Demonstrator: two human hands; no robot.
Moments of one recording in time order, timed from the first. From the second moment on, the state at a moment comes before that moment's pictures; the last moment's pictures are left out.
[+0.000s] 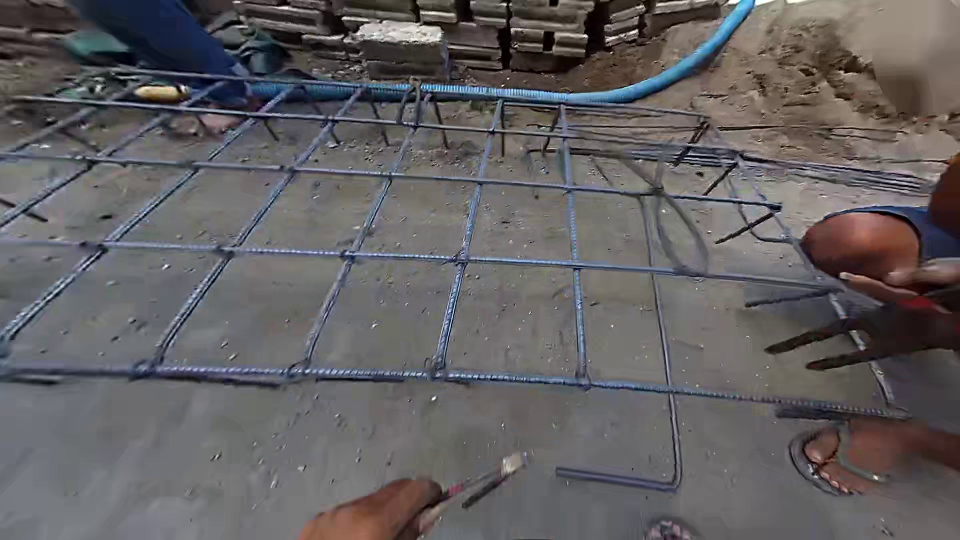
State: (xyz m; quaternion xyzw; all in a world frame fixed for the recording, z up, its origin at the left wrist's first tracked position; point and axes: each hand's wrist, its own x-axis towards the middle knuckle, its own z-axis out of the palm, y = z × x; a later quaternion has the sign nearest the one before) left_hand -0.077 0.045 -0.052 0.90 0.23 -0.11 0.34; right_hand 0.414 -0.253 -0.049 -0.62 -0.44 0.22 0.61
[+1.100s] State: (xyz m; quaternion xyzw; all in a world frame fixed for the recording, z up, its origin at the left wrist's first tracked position) left_hand -0.120 0.078 -0.162 0.85 0.35 -0.21 0.33; right_hand 0.147 -0.148 -0.202 -0.69 -0.52 0.50 0.04
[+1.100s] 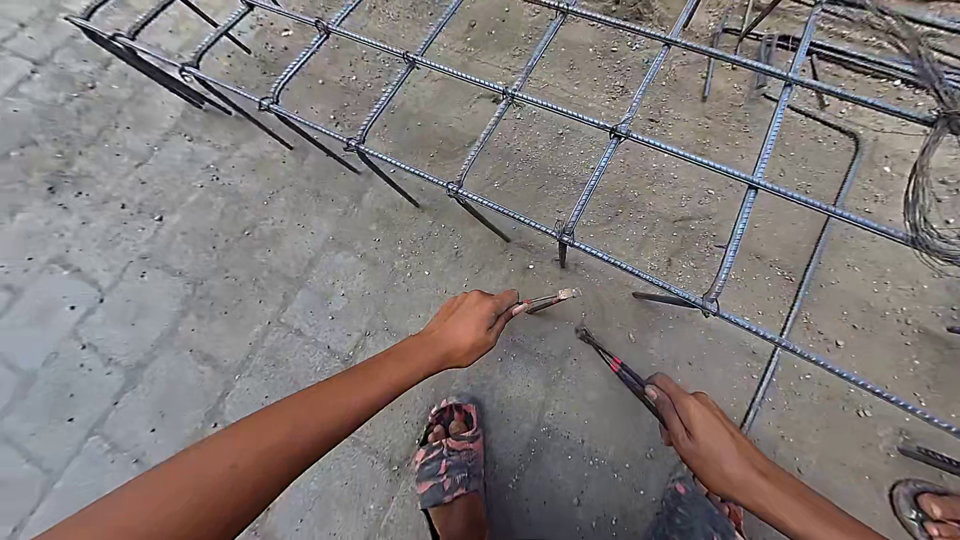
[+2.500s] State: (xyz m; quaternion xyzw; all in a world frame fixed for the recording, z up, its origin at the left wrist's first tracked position) left_hand -0.148 0.063 -0.182 0.87 0.35 -0.13 0.33; right_hand 0.126 -0.141 -0.162 -0.59 -0.57 0.34 0.46
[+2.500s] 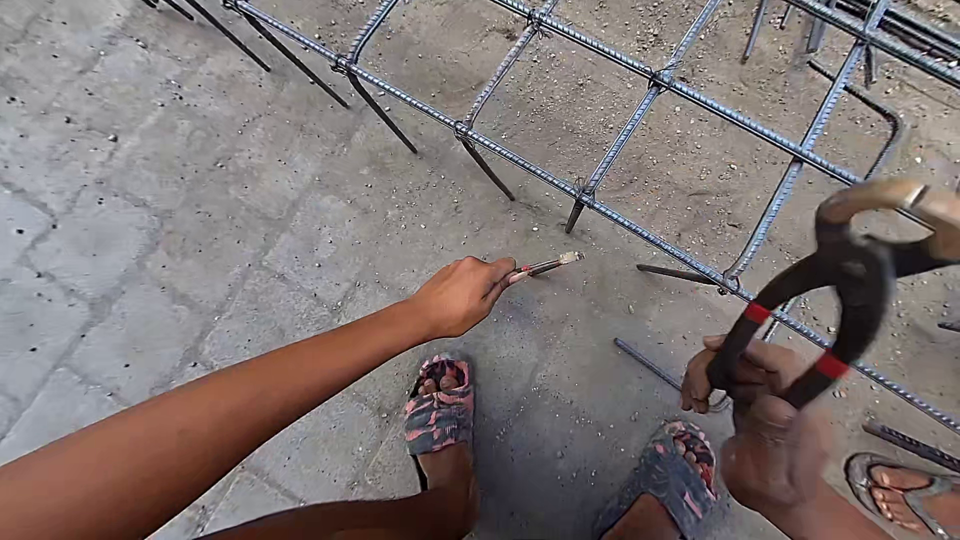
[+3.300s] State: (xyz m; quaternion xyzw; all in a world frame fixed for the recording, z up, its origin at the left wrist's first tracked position) left_hand -0.151 0.063 -0.183 0.86 0.37 -0.12 0.33; right_hand 0.128 -0.134 -0.171 -0.65 -0.61 0.28 0.36
